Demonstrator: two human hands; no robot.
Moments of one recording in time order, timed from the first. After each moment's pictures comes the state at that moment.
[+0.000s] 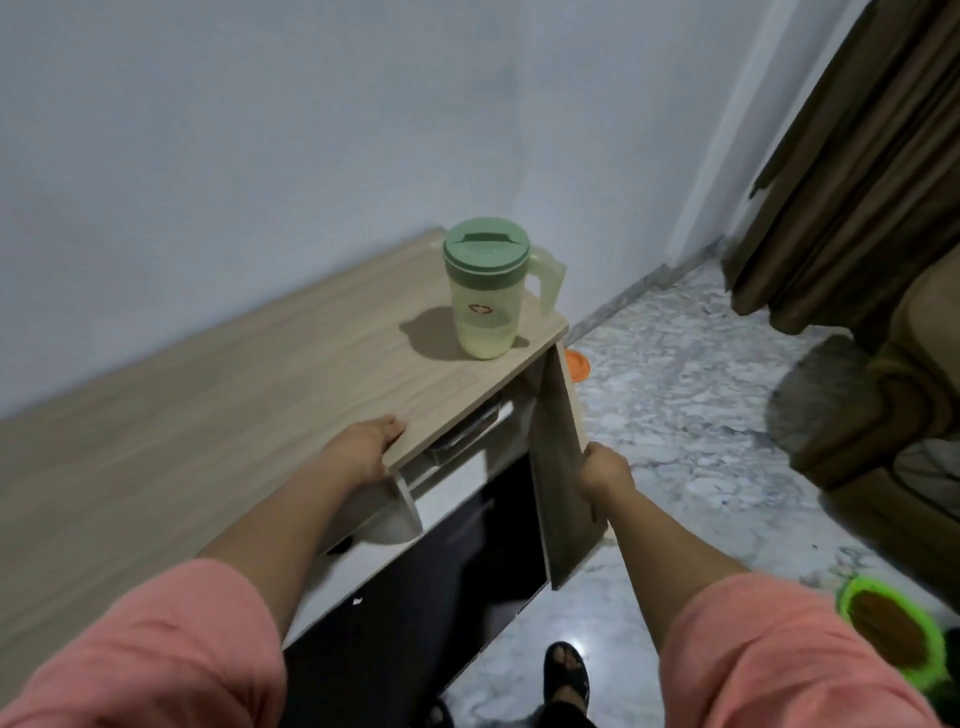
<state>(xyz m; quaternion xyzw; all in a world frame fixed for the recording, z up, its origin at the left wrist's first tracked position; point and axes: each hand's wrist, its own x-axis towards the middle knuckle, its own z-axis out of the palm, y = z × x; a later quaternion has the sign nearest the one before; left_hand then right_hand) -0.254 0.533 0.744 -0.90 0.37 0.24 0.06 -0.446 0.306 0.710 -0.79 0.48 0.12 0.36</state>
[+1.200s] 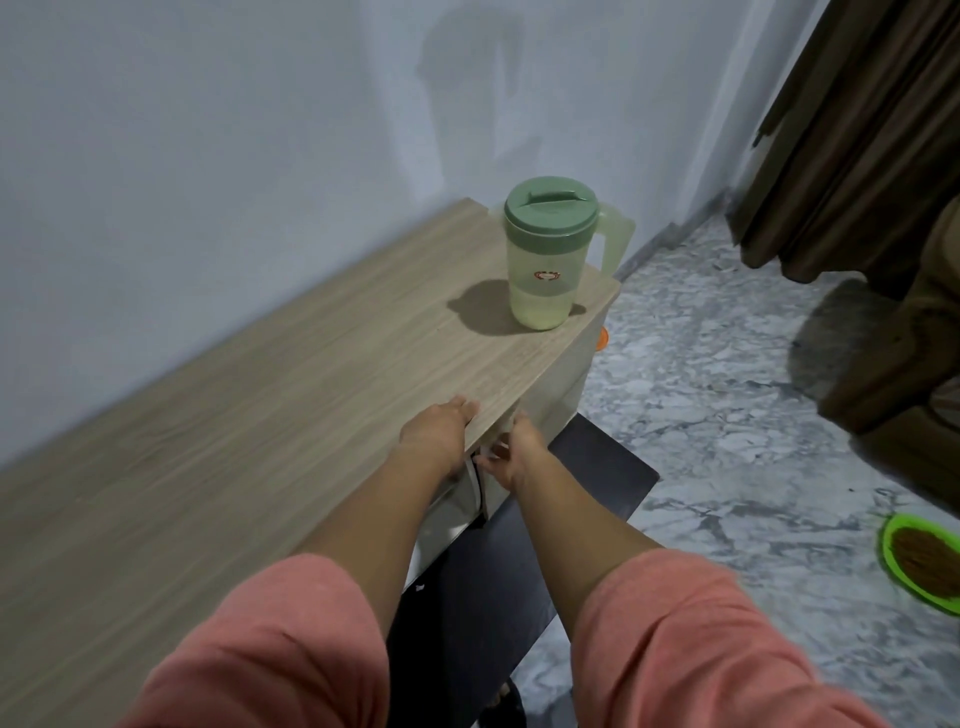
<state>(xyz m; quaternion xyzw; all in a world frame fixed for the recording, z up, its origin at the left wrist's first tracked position) -0.245 0.542 0.738 -0.88 0.41 0.25 0.06 -0.312 0.463 0.701 -0.22 0.52 -0.08 0.82</state>
